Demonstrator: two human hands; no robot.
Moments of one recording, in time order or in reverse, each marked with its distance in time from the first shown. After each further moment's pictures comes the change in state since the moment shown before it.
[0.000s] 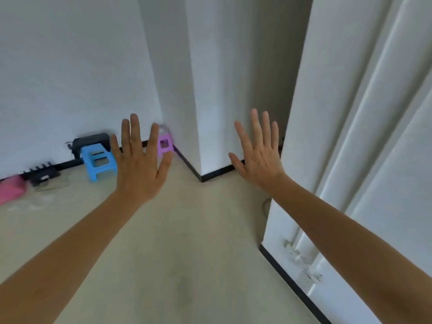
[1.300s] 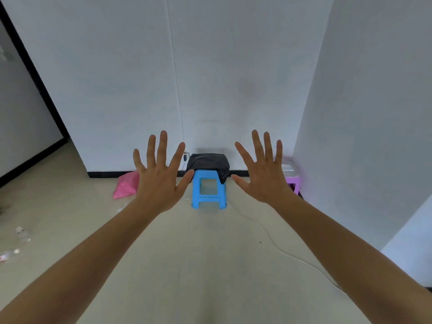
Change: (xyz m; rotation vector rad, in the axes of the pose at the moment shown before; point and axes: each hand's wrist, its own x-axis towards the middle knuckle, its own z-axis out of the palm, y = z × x) left_hand 0.300 -0.865 0.384 0.442 -0.133 -0.331; right_hand 0.721 -0.599 0.668 0.315 -0.044 -0.440
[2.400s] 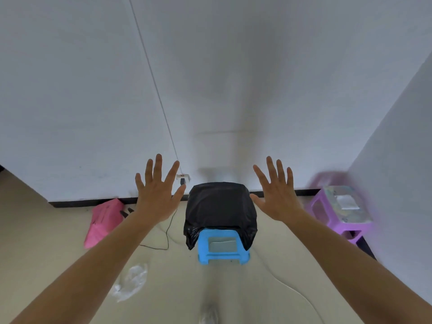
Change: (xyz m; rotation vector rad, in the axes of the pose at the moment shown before) left_hand 0.537 -0.235 0.648 -0.048 -0.486 -0.146; right_hand 0.538 0.141 0.641 0.126 -0.540 0.165
